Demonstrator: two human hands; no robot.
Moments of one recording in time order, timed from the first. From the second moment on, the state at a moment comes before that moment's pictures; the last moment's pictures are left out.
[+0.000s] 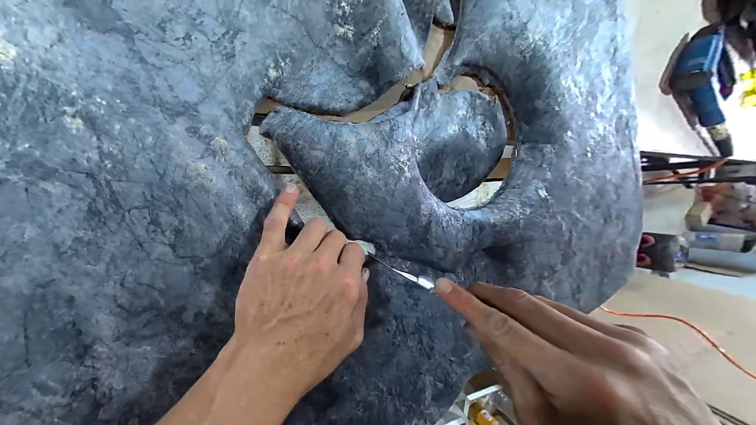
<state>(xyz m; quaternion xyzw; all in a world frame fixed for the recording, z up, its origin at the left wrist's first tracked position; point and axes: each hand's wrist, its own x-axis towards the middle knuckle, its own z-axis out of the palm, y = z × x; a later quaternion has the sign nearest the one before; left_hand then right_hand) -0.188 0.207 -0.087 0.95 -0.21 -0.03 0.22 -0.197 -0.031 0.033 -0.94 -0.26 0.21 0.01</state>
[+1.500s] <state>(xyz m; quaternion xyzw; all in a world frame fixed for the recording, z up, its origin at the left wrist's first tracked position) -0.189 0.208 -0.091 0.94 -0.31 -0.02 0.17 -0.259 -0.102 0.009 -0.92 -0.17 0.19 0.30</state>
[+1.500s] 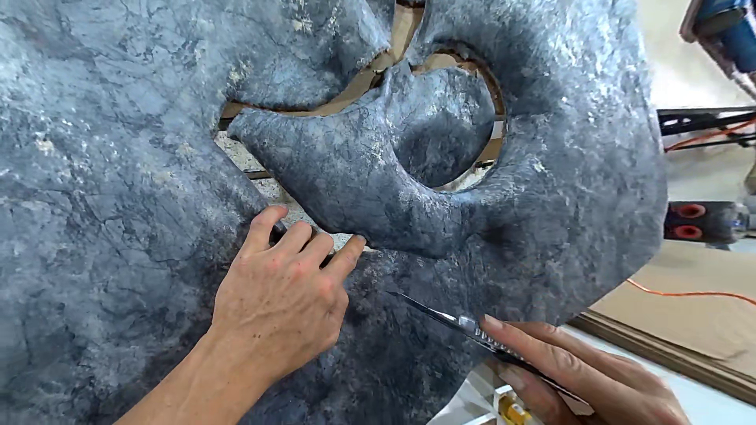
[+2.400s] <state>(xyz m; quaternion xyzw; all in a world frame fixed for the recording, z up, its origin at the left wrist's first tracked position) -0.188 0.206 -0.091 0.95 -0.25 -0.08 0.17 -0.302 0.065 -0.065 -0.99 0.04 0.00 0.15</state>
